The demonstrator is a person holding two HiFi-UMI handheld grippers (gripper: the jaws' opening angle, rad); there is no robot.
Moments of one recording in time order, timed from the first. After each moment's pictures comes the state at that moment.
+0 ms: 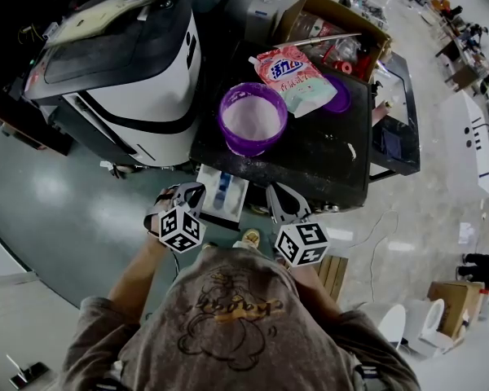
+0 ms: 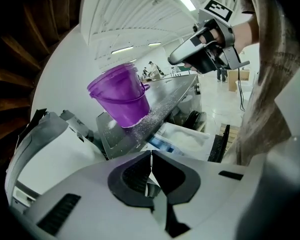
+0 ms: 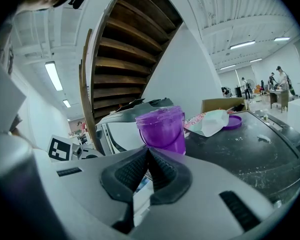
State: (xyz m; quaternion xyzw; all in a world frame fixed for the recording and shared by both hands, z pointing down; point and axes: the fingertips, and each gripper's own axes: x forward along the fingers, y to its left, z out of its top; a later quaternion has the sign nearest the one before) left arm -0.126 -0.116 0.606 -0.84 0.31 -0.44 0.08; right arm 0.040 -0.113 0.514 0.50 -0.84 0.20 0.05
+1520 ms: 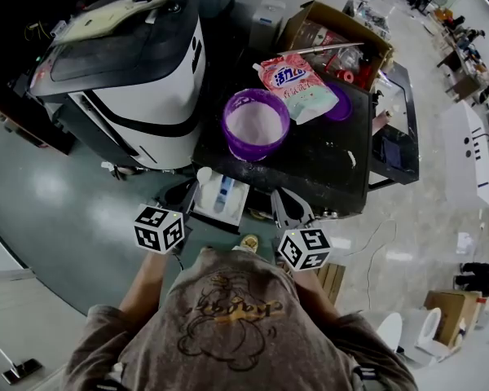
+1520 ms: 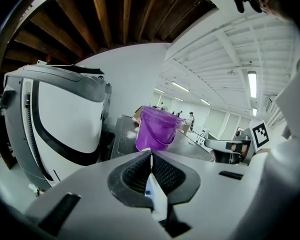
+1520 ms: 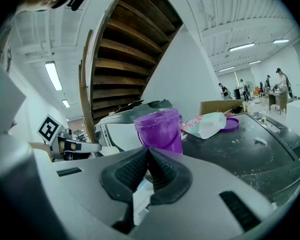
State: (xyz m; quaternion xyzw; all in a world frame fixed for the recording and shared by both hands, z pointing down) left arm -0.154 -0.127 0.512 -0.85 0.46 -0.11 -0.23; right arm 0.048 -0.111 0.508 0.51 -0.84 0.20 0.05
